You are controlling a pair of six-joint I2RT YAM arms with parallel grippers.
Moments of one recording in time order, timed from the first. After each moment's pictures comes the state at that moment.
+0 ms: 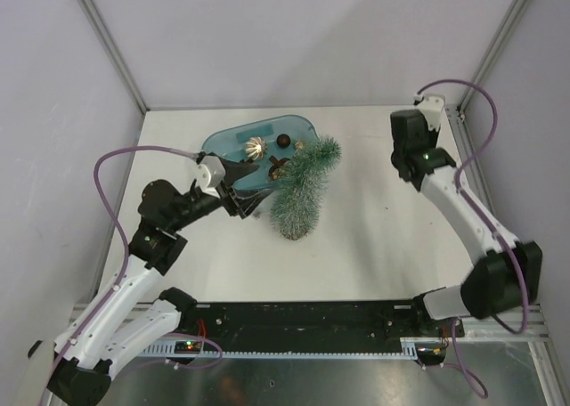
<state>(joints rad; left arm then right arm) -0.48 0.76 0.75 0.18 0.57 -0.03 0.27 1.47 1.32 -0.46 0.82 0.21</state>
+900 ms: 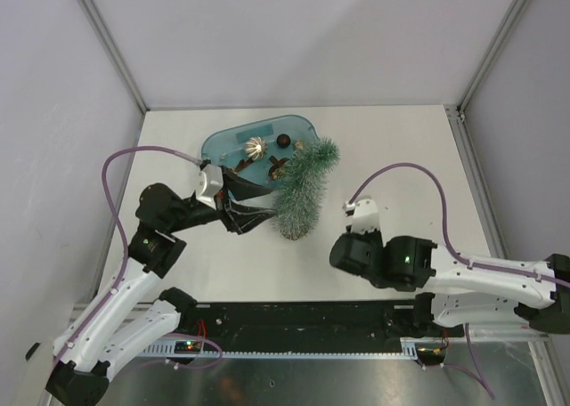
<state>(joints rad) -0.51 0.73 0.75 0.19 0.82 -0.18 1.27 1.04 0.98 -1.05 0.76 0.88</state>
